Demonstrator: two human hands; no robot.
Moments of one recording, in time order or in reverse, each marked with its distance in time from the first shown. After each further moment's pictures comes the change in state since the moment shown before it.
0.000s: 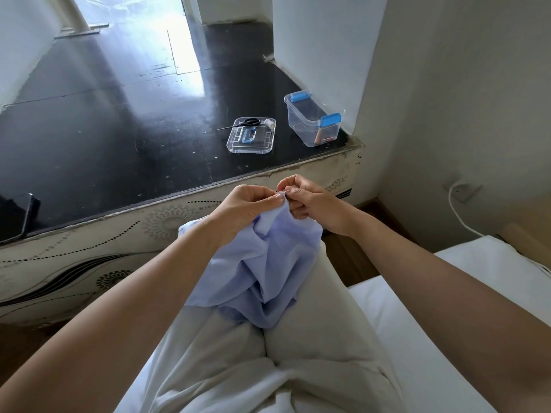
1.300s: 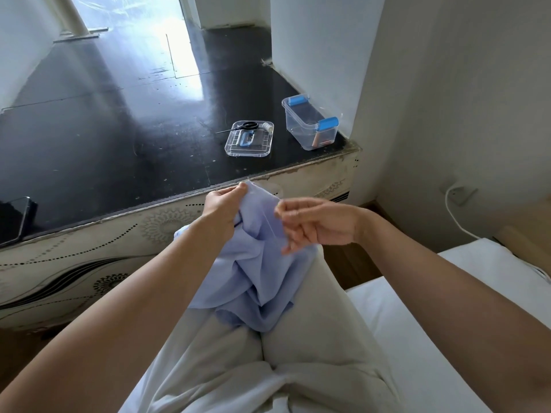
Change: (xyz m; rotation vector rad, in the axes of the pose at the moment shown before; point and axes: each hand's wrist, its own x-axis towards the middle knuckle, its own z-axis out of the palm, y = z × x) left_hand 0.026 -0.016 -0.010 -0.349 0.560 -0.181; right_hand -0.021 -0.008 -0.008 0.446 -0.590 0.117
